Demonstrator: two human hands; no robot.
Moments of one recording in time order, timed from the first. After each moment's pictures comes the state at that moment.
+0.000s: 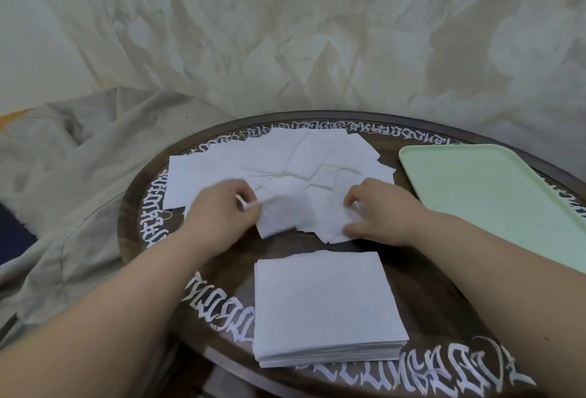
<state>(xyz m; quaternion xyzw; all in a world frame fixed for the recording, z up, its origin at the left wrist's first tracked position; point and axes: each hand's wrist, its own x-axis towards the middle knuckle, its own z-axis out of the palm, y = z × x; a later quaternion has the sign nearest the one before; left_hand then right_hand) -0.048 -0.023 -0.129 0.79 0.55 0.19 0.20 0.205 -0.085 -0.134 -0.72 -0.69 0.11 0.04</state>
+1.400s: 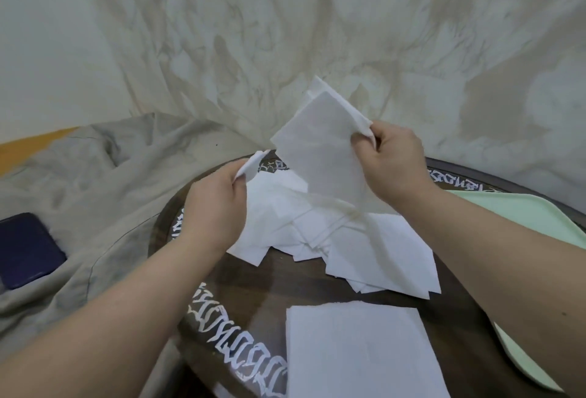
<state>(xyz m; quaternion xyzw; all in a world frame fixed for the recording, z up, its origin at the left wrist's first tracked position) -0.067 0.007 -0.092 0.72 0.56 0.40 0.07 0.161 -0.014 -0.056 -0.65 -0.59 0.02 0.47</state>
